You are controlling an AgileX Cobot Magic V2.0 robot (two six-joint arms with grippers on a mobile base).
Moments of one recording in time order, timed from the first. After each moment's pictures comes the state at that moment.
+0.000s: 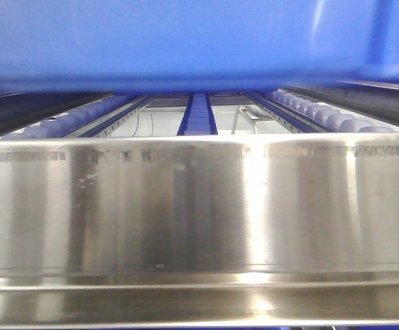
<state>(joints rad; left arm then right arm) -0.60 1.47 -1.61 0.68 1.08 -0.83 0.85 1.50 -1.61 -0.59 1.07 0.81</state>
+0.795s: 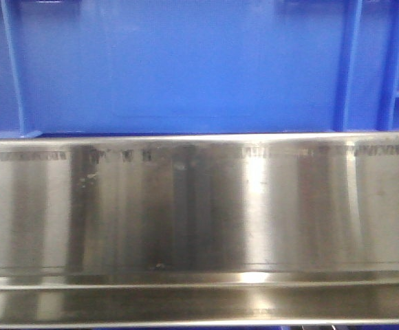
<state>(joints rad) -0.52 1.58 -1.61 0.56 0.96 -0.79 0.76 1.60 -1.61 -0.56 1.03 0.81</state>
